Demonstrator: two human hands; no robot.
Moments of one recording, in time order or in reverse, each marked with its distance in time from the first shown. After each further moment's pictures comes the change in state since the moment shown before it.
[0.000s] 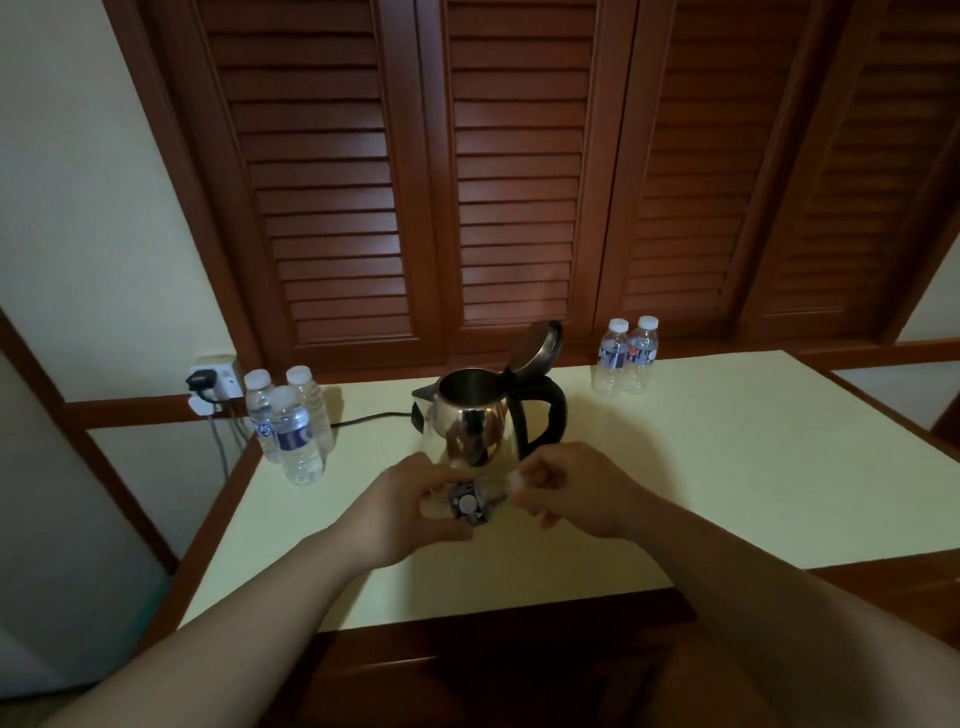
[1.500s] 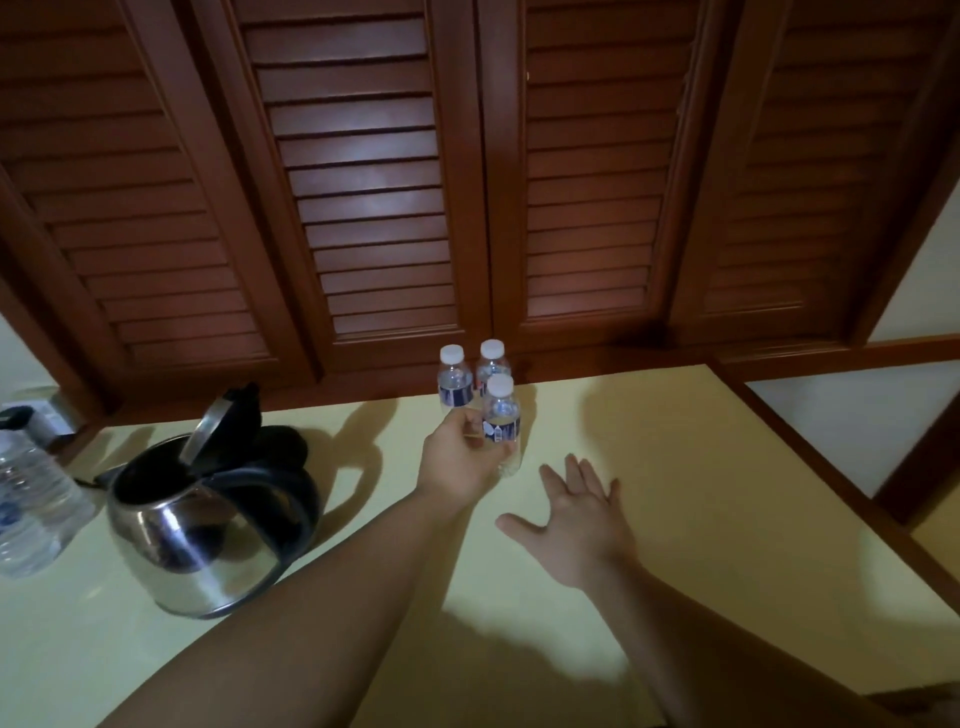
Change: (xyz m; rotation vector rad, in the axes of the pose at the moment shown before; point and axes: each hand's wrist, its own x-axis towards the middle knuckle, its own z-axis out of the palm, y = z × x) left_hand 0.309 0.157 0.230 -0.367 0.327 -0.406; right_hand 0.020 0.247 -0.193 -0.749 0.091 0.363
